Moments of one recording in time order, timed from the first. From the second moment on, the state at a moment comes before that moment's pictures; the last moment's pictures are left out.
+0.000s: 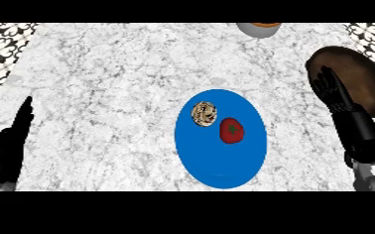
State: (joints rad) left arm 0.08 0.62 -0.16 -1.51 0.11 0.43 0.16; right arm -0.07 -0.54 0.17 -1.56 -0.30 -0.11 -0.20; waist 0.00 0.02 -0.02
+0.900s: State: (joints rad) left arm -0.13 0.40 -0.15 -1.60 0.33 0.30 0.16; right arm -0.17 -0.66 0.17 -1.43 -0.12 0.11 -0.51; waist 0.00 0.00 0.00
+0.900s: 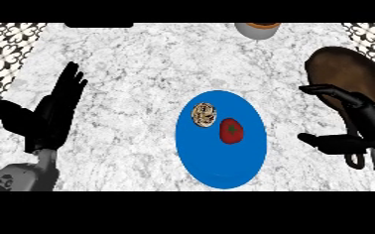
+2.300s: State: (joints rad) left arm -0.16 0.36 -0.08 -1.56 0.30 0.23 0.17; right arm -0.55 -0.66 0.54 -1.59 0.40 0.56 0.09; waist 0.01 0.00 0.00
